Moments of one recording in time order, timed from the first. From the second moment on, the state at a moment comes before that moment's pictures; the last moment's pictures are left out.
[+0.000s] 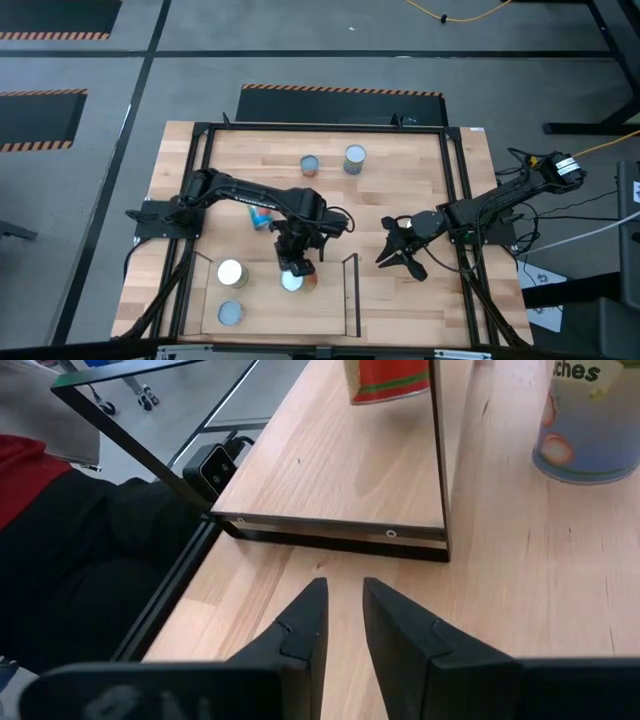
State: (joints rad) left arm -0.15 2.09 1.94 -1.57 0.65 -0.52; right arm 0.34 1.13 0.39 0.26 -0.20 0.26
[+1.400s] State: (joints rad) left arm -0.19 2.09 1.94 -1.57 0.56 -0.51; right arm 0.34 1.13 0.39 0.26 -0.20 0.25
